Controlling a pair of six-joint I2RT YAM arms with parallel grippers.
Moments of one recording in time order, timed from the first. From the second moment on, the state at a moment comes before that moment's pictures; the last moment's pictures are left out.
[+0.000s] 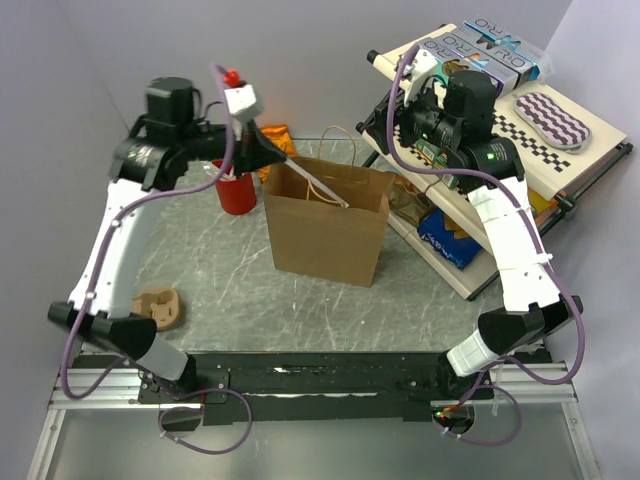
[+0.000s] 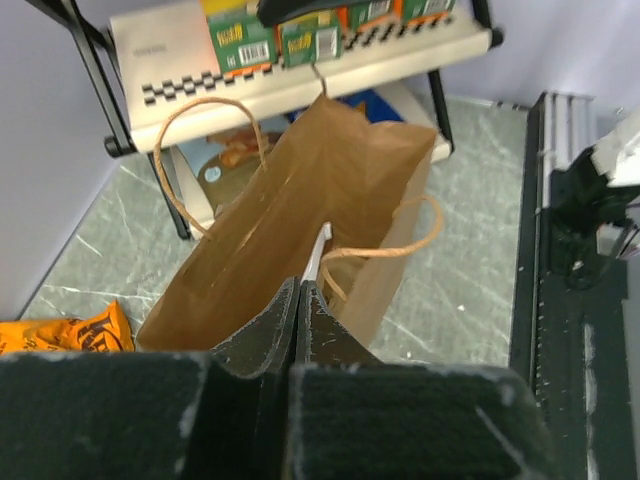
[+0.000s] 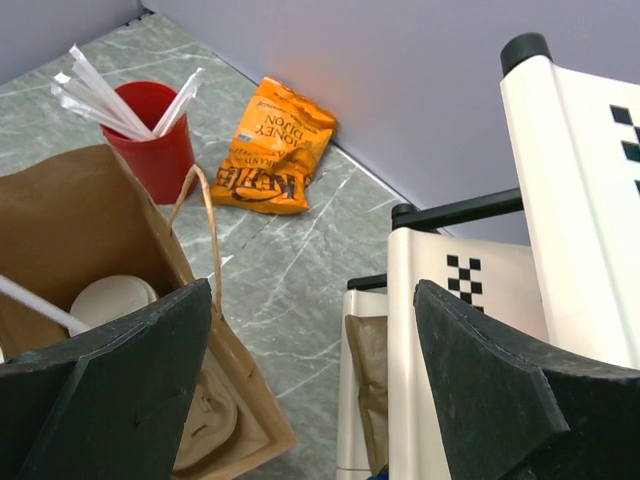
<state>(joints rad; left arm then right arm) -0.30 1.51 1.96 -0.78 0.96 0.33 0.30 1.53 1.97 -0.65 -0.33 -0.25</state>
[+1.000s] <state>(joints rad) -0.31 1.36 1.81 -0.41 0.34 0.26 0.28 1.43 1.80 -0.67 -0.33 -0.25</state>
